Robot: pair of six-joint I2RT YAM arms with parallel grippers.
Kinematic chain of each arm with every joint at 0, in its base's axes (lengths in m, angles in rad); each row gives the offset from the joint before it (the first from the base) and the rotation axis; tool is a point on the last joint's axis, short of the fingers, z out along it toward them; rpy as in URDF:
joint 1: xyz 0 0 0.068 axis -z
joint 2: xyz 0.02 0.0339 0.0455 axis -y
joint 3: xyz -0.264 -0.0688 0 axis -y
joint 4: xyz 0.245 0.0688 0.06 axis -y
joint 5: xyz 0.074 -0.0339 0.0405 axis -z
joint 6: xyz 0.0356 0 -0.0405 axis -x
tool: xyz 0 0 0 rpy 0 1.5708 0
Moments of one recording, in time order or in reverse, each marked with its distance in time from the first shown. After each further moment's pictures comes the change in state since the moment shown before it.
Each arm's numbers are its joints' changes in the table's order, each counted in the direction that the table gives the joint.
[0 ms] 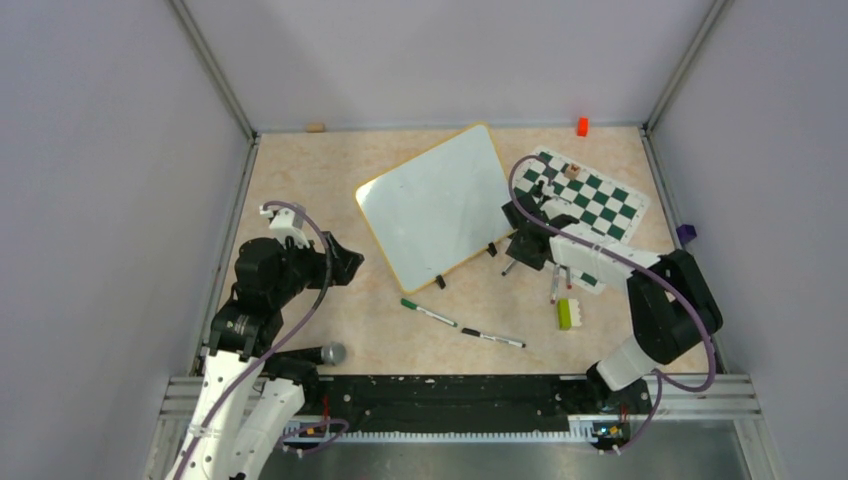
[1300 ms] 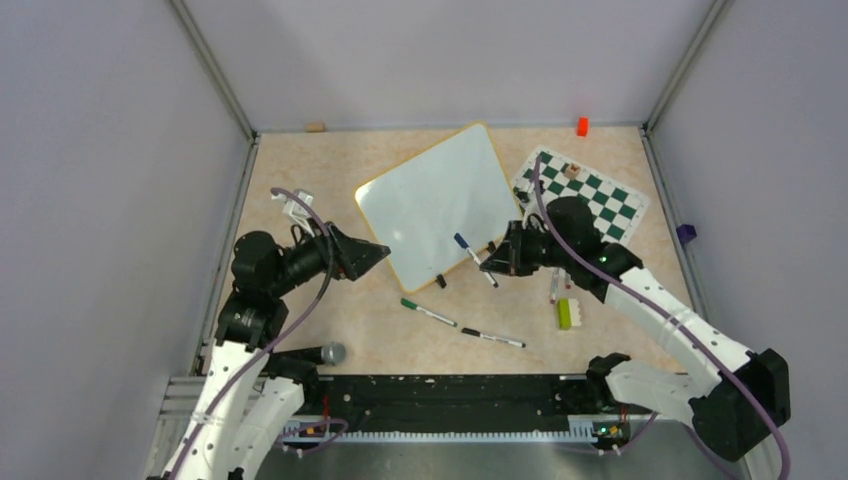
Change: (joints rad) left arm 0.012 -0.032 -0.033 0.338 0.402 0.248; right arm -0.002 0.499 -0.121 0.153 -0.837 0.413
